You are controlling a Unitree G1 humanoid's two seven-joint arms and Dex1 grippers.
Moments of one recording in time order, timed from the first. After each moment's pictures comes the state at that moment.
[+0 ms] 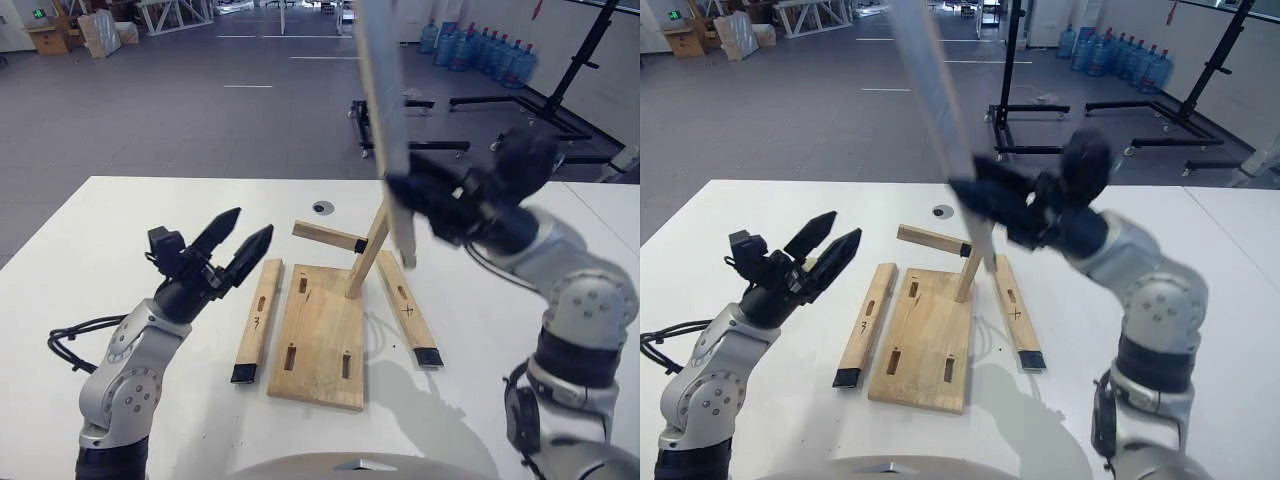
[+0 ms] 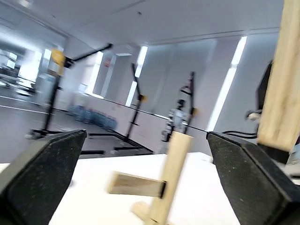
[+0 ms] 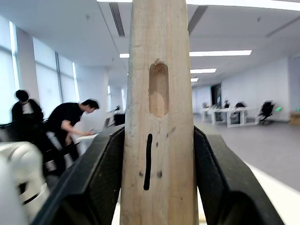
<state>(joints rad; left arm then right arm) 0.05 0.31 0.14 -0.52 -0.92 0.39 -0.61 -0.39 -0.41 -0.26 -0.49 1.20 0.86 0.79</state>
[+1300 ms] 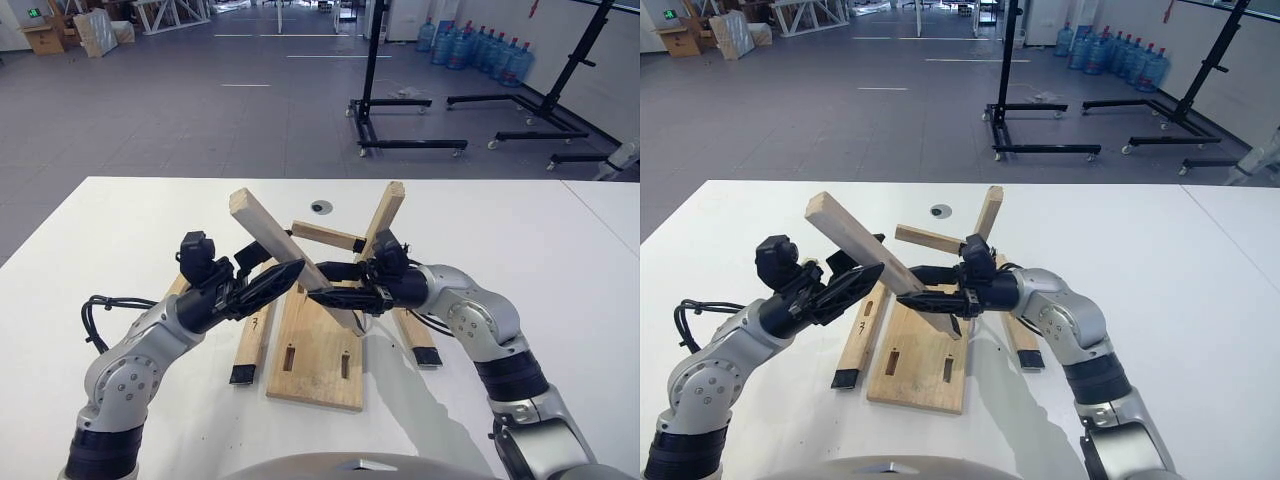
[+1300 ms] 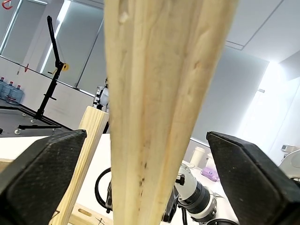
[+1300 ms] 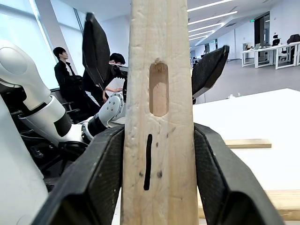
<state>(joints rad) 0.01 0.40 0.07 -0.47 -1.13 0.54 -0.77 -0.34 -0.37 0.19 -0.13 0.75 0.55 1.20</state>
